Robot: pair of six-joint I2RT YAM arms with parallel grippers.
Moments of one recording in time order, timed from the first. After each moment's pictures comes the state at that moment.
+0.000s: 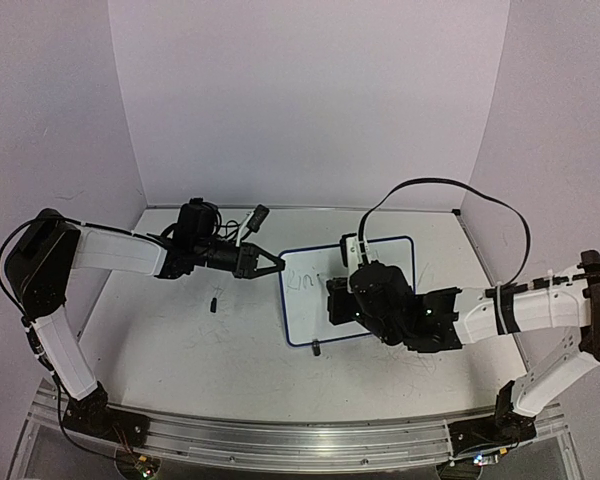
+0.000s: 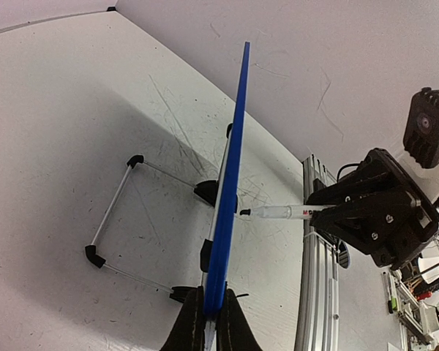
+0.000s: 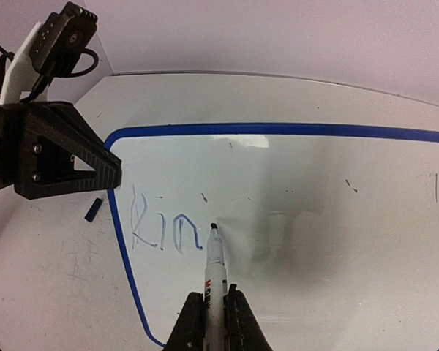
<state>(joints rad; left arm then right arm) -0.61 1.75 1.02 0.31 0.85 -0.31 1.14 1.50 0.87 0.13 0.61 0.49</state>
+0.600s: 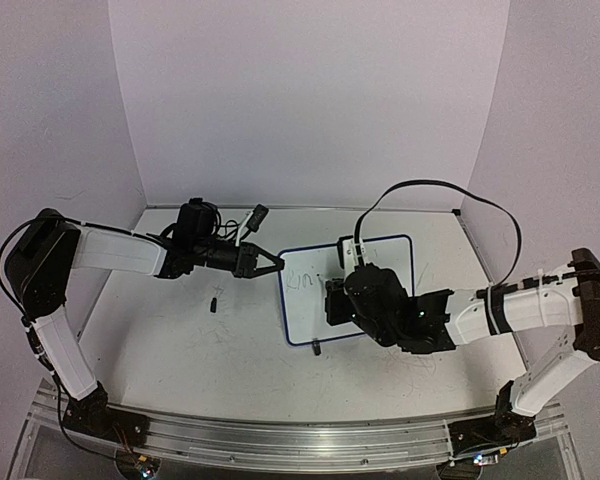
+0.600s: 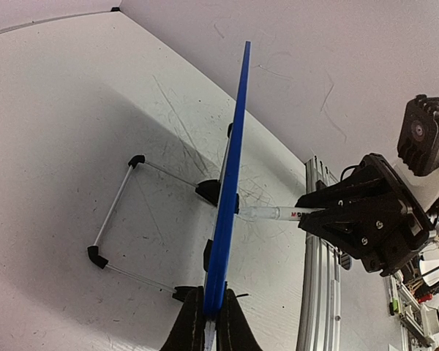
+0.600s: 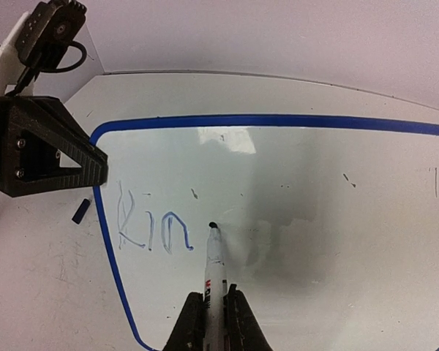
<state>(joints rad) -0.60 1.75 1.02 0.31 0.84 -0.31 1.13 1.54 0.87 0.17 0.63 0.47</state>
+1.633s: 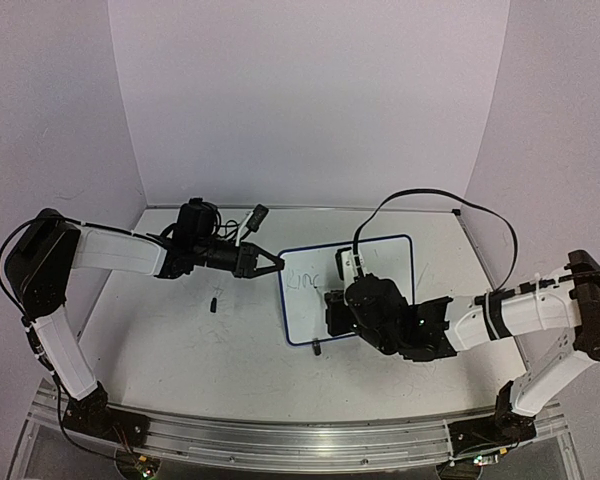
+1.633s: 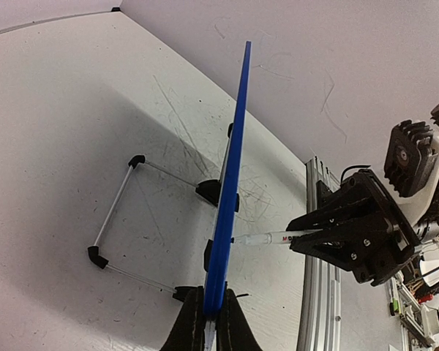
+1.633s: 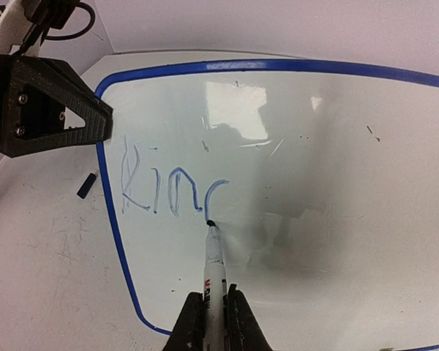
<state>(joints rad) -0.60 1.75 1.02 0.31 0.84 -0.31 1.14 1.54 0.82 0.18 0.59 0.49</state>
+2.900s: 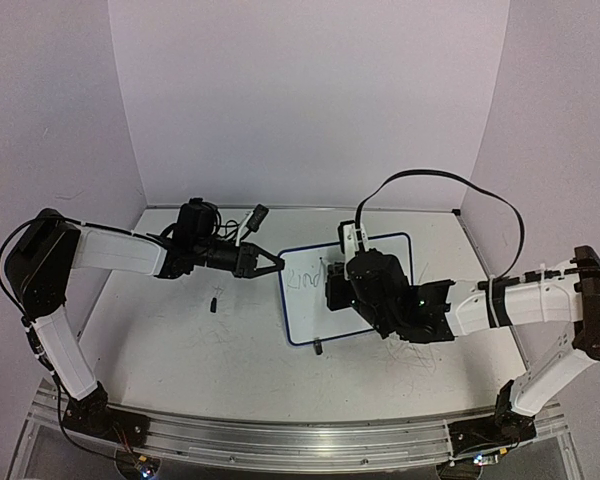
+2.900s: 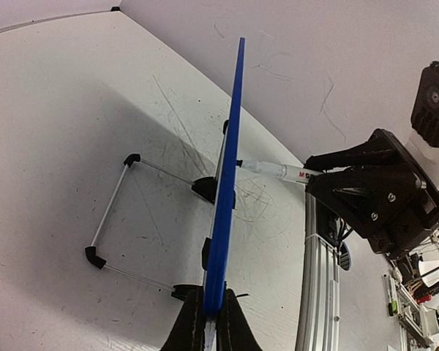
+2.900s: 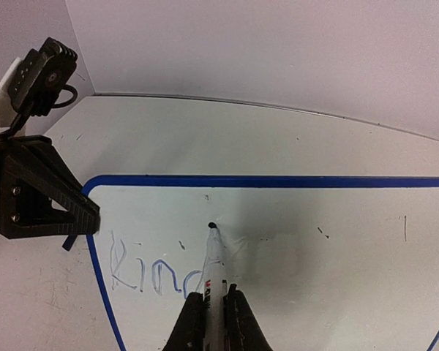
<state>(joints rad) -0.60 1.75 1.02 0.31 0.84 -0.31 1.10 1.54 0.93 0.18 0.66 0.38</state>
